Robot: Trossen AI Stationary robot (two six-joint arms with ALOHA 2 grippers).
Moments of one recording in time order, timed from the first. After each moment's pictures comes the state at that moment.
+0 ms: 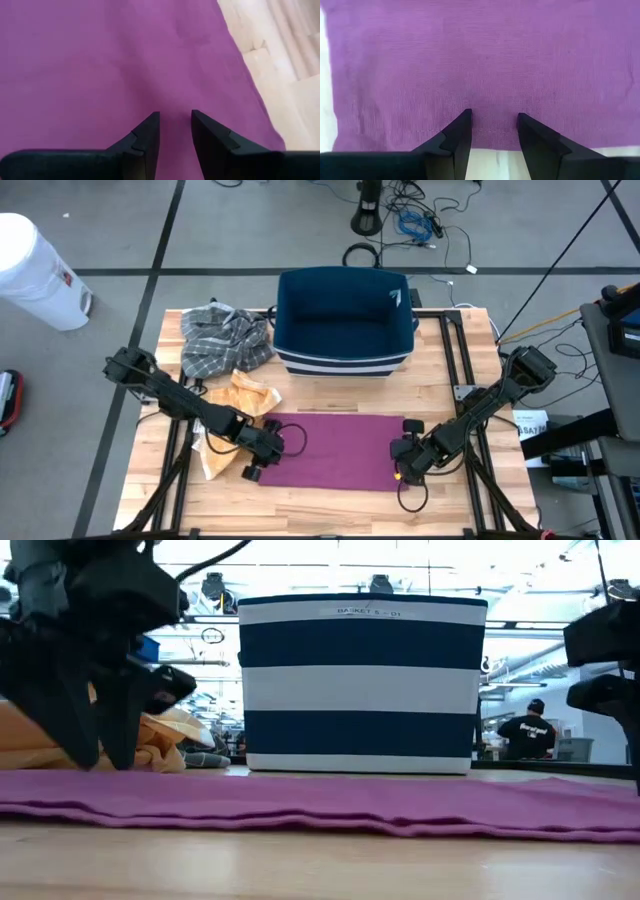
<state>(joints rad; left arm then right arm) -0.42 1.54 0.68 -0.11 0.07 -0.12 0.67 1.52 0.71 -0.57 0.17 0.78</state>
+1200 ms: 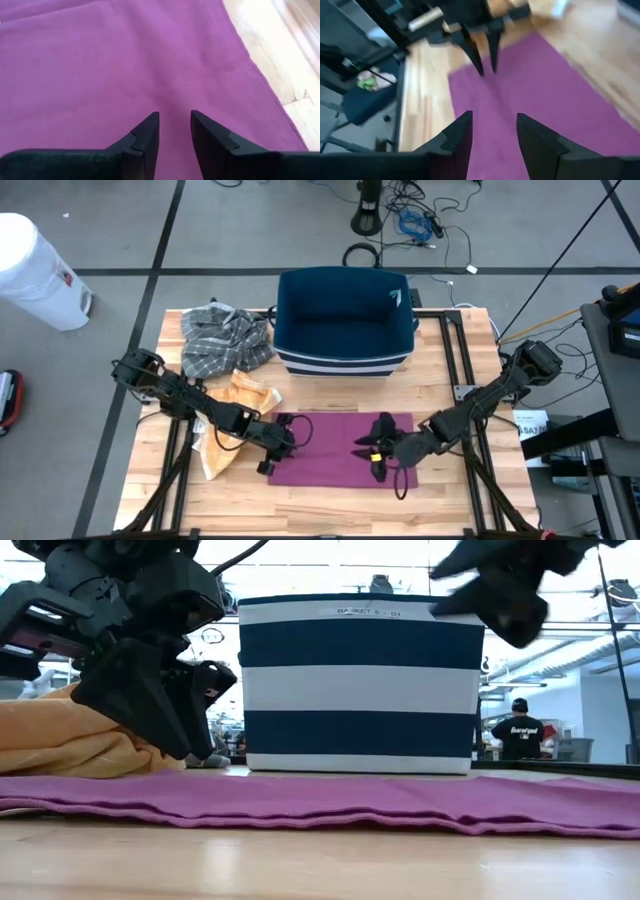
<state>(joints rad) -0.36 1.59 0.68 0.09 0.02 -0.02 0.57 1.43 0.79 0.09 0.50 0.78</state>
